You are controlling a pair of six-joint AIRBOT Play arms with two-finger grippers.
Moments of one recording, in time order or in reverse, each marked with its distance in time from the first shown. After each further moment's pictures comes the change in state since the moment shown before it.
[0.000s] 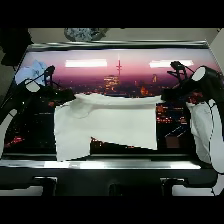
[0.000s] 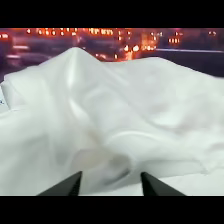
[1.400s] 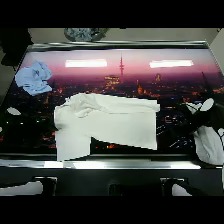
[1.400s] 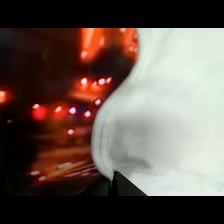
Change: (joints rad) left arm 0.394 0.037 -0.425 -0.029 -0.206 0.151; right arm -0.158 0.283 -0.563 -0.031 0.248 -0.211
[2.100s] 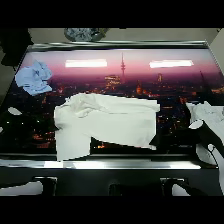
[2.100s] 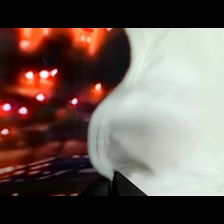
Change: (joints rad) left arm -0.004 0.003 -0.001 0.001 0.012 0.018; right arm 0.000 0.023 -0.351 0.345 -0.266 0.036
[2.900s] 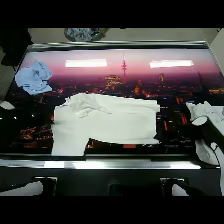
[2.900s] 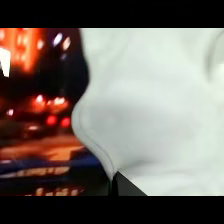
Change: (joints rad) left arm -0.001 0.088 0.135 0.002 -0.070 0.008; right arm 0.002 0.059 0.114 0.027 0.003 -0.128
